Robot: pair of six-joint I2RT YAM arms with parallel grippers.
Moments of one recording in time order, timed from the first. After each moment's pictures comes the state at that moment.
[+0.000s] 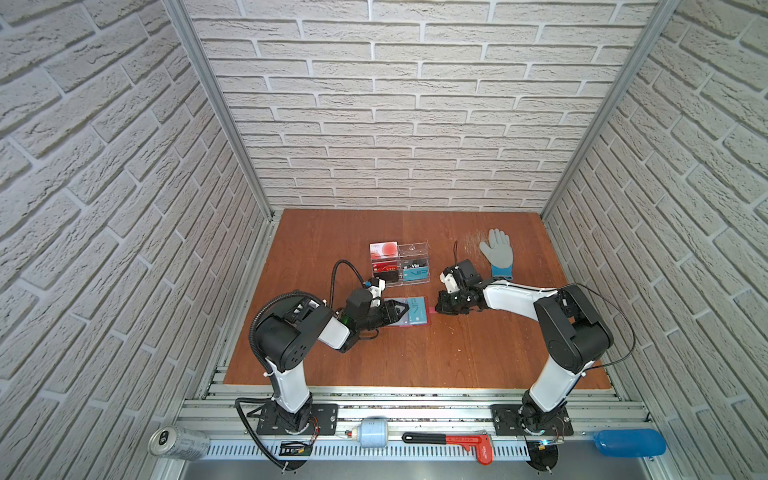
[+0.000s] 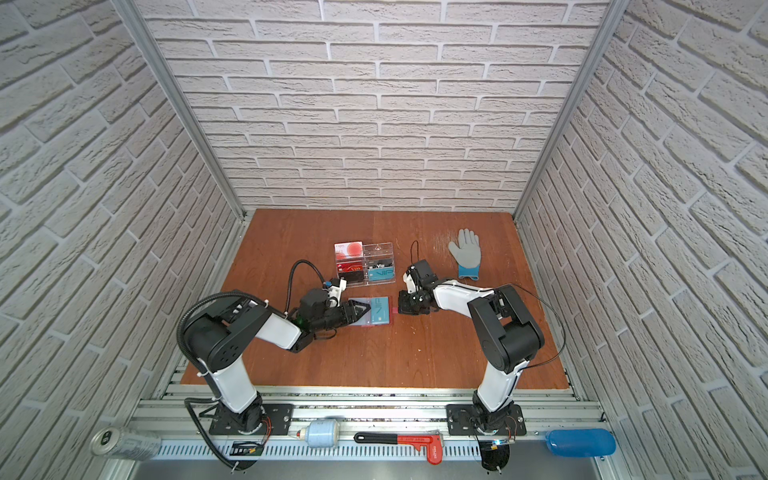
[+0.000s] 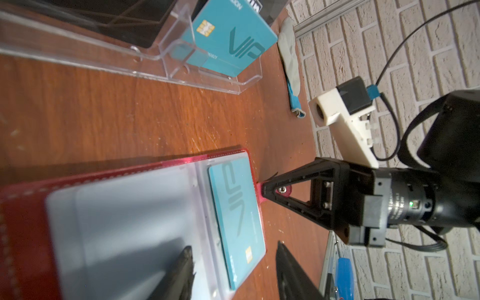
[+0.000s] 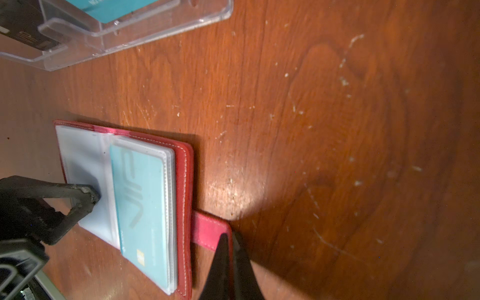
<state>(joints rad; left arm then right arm) -0.60 1.80 0.47 0.89 0.44 -0.91 0.39 1.76 0.94 -0.34 -0.31 0.48</state>
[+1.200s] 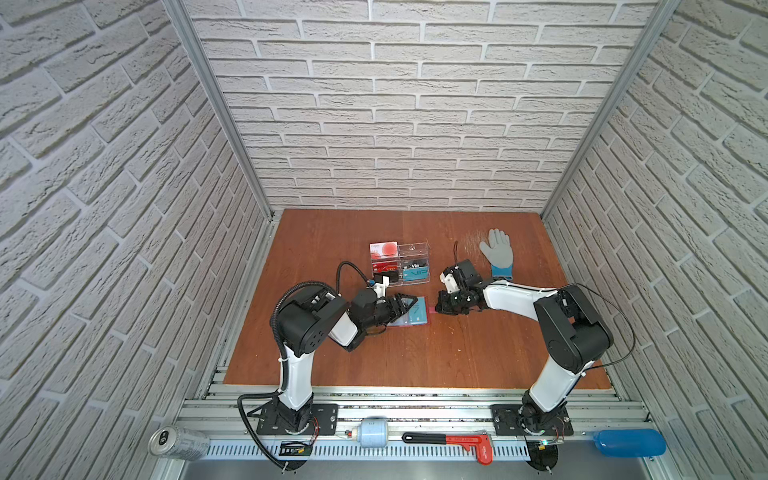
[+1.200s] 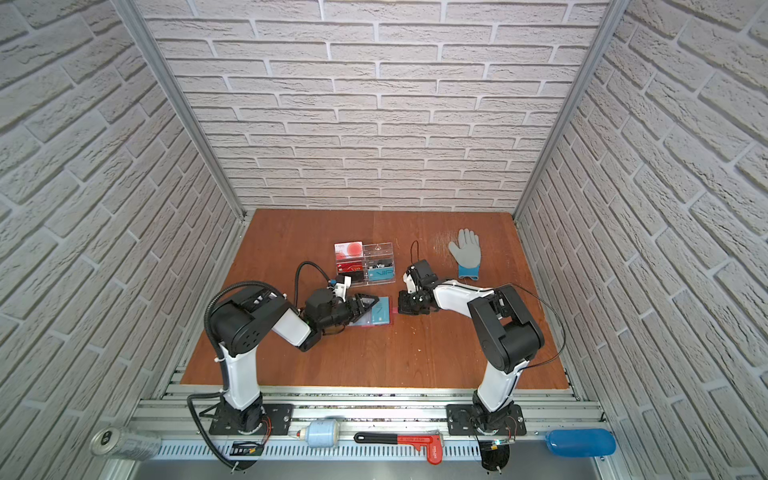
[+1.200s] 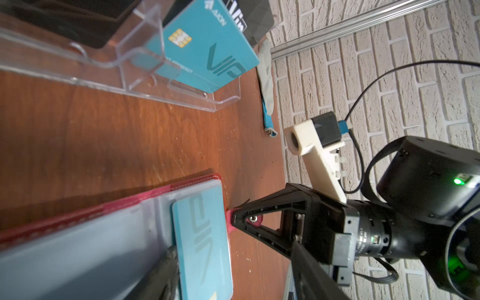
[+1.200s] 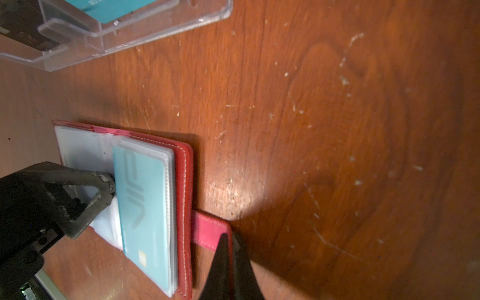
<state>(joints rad) -0.63 1.94 0.53 1.09 0.43 -1.11 0.39 1.76 0.94 -0.34 -0.31 0.49</state>
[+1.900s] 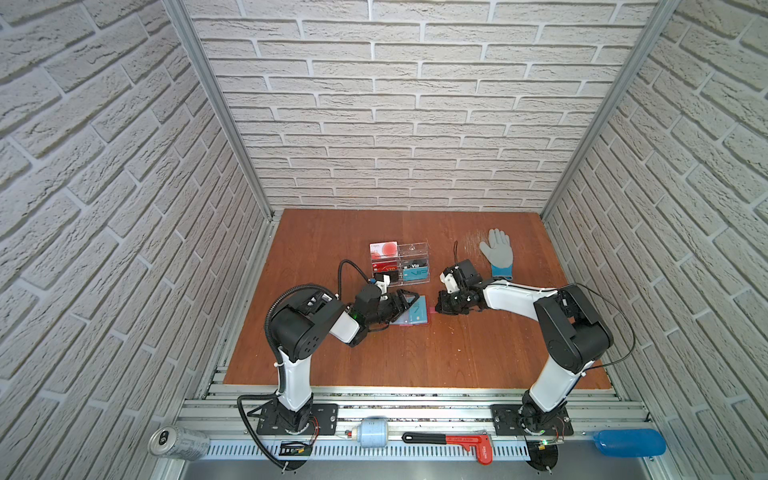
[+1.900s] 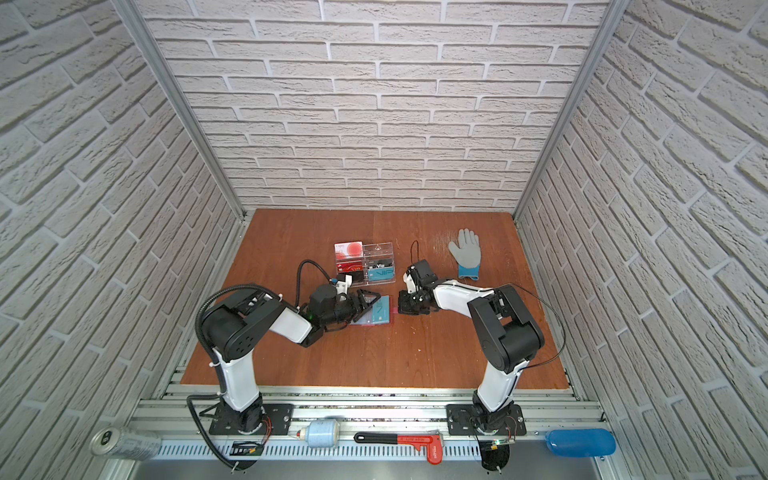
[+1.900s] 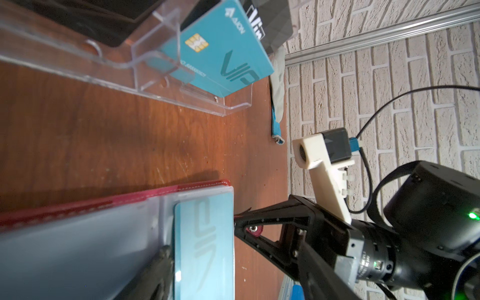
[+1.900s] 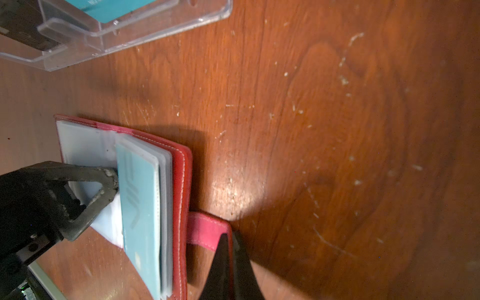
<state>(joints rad) -0.65 1.89 0.57 0.94 0.39 -1.16 0.39 1.76 0.94 -0.34 -0.31 0.49</state>
